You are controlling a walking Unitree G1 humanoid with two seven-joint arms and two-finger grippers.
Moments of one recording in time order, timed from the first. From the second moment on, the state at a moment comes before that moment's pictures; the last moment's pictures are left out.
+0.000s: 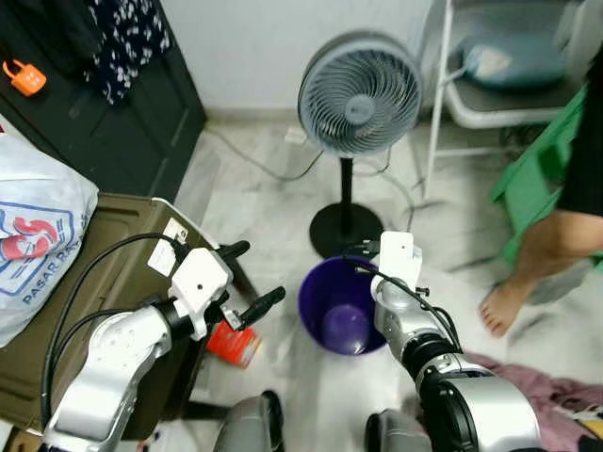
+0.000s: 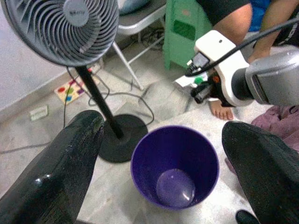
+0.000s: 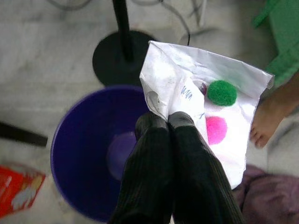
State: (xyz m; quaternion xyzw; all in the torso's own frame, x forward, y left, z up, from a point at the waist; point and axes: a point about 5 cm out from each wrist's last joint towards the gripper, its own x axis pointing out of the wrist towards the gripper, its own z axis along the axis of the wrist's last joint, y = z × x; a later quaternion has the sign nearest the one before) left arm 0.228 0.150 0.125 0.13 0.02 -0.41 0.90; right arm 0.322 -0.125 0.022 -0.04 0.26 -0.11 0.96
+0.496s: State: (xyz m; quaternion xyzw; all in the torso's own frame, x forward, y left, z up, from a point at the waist) left arm 0.210 0.160 0.133 0.13 0.05 -0.40 0.91; right arm 0.345 -0.084 0.061 -0.05 0.17 -0.06 0.98
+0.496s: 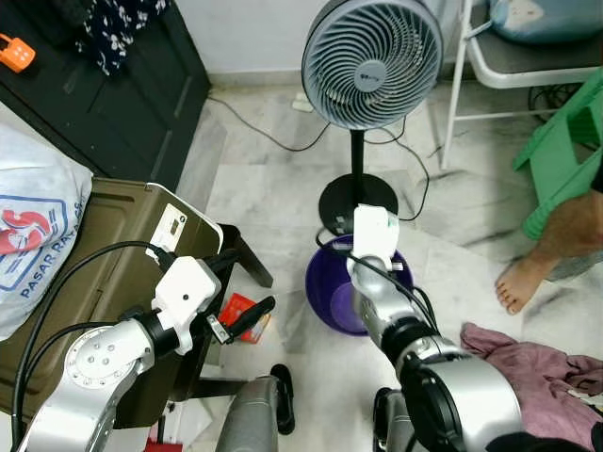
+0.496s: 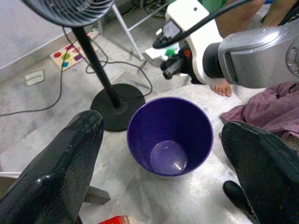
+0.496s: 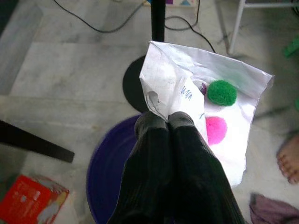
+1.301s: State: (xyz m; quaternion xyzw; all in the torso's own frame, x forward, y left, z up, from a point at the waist) left arm 0.210 0.161 0.138 0.13 0.05 -0.39 0.91; right arm 0.337 -0.091 0.046 -0.03 0.21 -0.08 0.97
